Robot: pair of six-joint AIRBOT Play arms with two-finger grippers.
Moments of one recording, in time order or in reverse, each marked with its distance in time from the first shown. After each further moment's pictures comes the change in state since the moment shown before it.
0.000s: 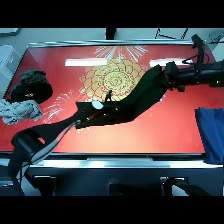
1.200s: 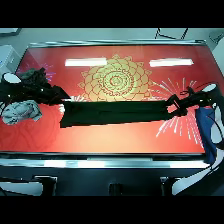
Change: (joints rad) left arm 0.807 0.341 -0.011 0.574 -0.782 0.148; right arm -0.291 -0.653 -0.002 -0.262 -0.025 -0.052
